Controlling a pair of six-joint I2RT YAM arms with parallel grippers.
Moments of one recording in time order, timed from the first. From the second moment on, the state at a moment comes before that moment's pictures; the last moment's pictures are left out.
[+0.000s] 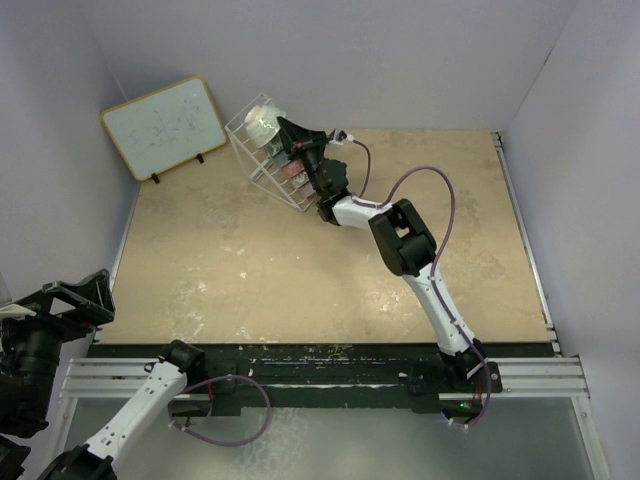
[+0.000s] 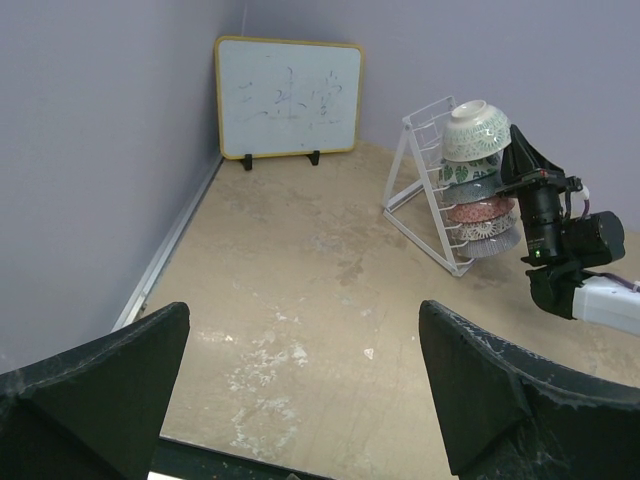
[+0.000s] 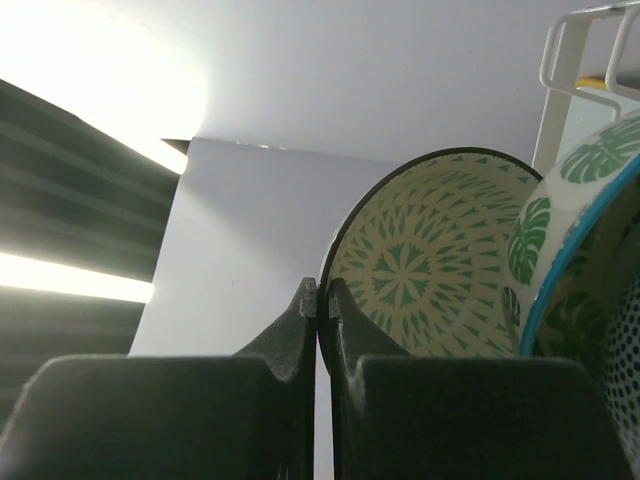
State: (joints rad) left arm -0.40 0.46 1.69 -1.31 -0.57 -0.31; right arm 0.61 2.54 1.86 1.19 0.16 1.73
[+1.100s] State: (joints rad) left arm -0.42 0.46 1.70 -1.31 -0.58 -0.31; right arm 0.58 2.56 1.91 1.12 0.18 1.74
